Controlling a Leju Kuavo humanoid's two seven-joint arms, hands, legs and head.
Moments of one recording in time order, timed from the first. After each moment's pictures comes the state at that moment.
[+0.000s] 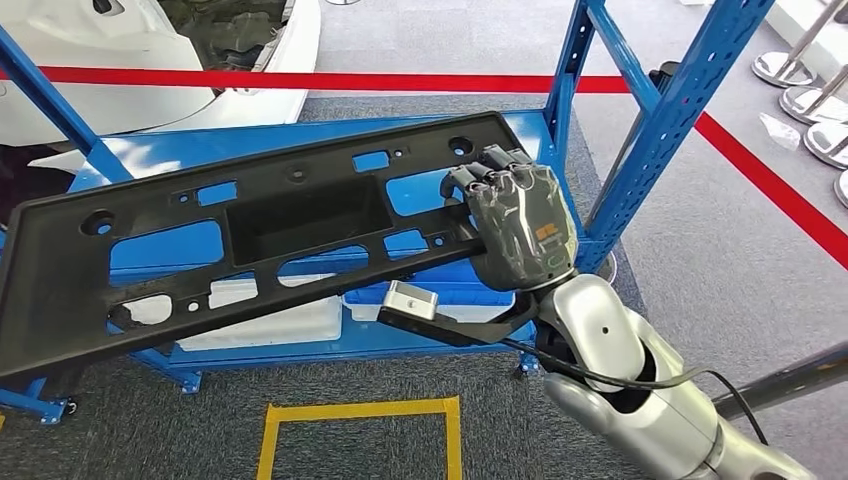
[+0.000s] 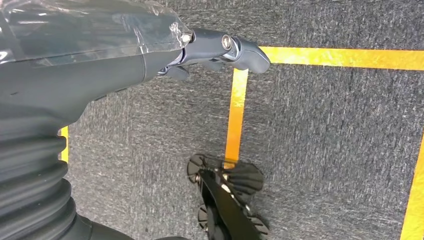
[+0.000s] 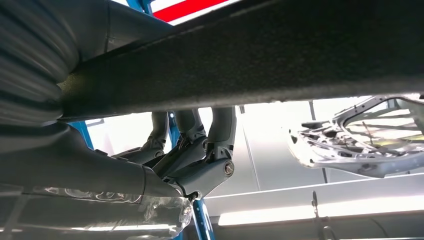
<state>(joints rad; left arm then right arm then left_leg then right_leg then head) -0.13 -0.09 1.43 -0.16 -1.16 -0.08 -0.27 -0.58 -0.30 0.78 -1.87 1.17 -0.01 0.48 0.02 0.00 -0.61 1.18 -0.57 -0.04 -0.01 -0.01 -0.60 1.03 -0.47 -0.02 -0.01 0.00</state>
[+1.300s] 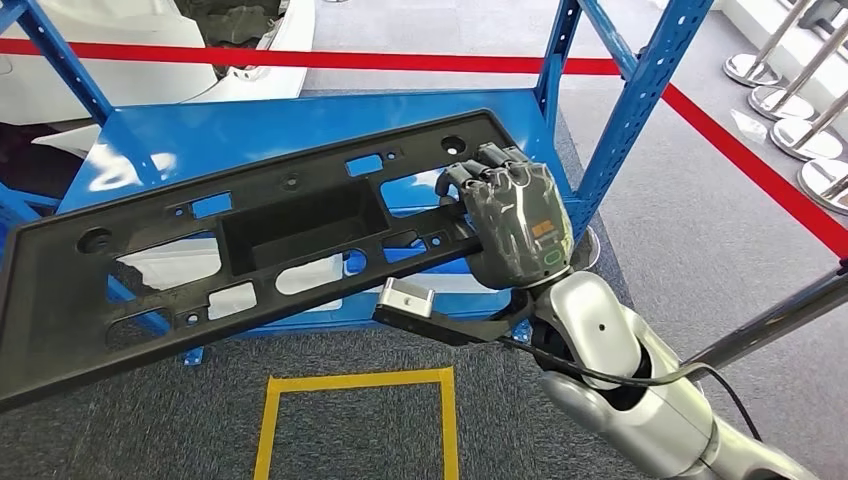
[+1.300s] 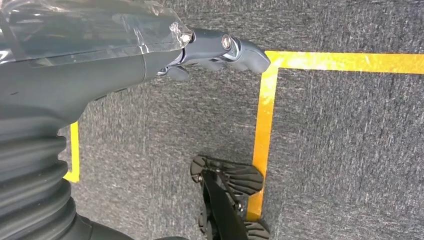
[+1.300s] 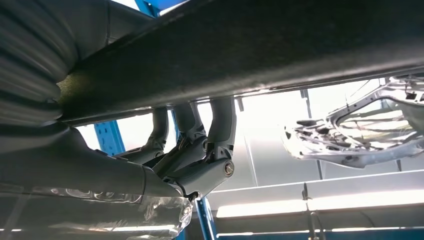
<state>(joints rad) -0.14 -0.09 1.43 -0.16 -1.16 -0.08 -0.27 -0.58 -0.30 0.78 -1.87 1.15 -0.01 0.48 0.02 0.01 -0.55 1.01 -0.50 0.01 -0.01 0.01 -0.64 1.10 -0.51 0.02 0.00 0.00</state>
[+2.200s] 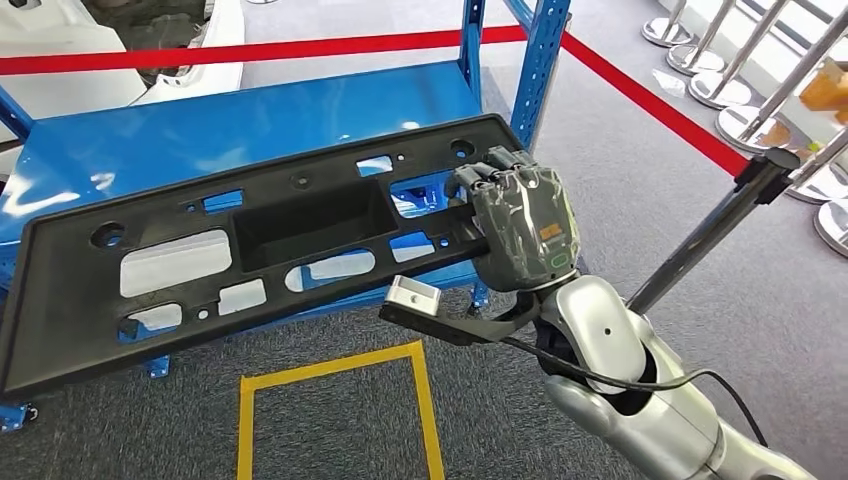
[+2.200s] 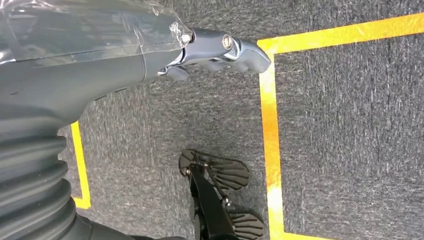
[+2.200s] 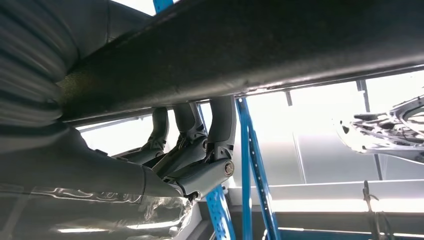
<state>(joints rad) -0.16 -0.09 1.43 -0.16 -1.17 -0.09 -0.28 -0.57 -0.30 0.78 -1.88 1.14 -0.01 0.51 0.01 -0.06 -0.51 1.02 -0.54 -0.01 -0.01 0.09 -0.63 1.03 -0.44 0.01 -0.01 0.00</state>
